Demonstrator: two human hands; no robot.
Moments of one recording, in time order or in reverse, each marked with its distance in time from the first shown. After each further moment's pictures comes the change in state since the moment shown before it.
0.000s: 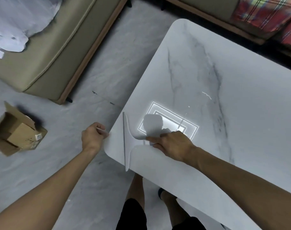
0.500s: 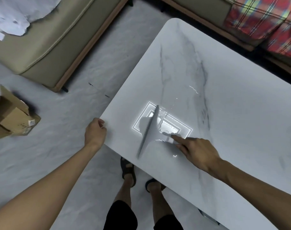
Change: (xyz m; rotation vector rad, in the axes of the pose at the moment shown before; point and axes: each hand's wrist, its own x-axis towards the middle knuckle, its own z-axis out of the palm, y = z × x) left_hand -0.072 0.000 0.035 0.024 0.028 0.001; right_hand -0.143 0.030 0.007 0.119 0.026 0.281
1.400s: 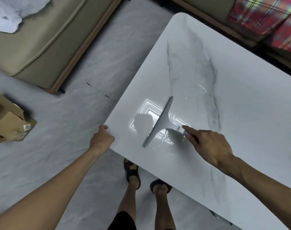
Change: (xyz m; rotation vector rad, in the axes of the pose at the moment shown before) left_hand 0.024 -0.011 -0.010 0.112 -0.351 -0.146; right_hand 0.034 -0.025 -0.008 -0.034 0.091 0.228
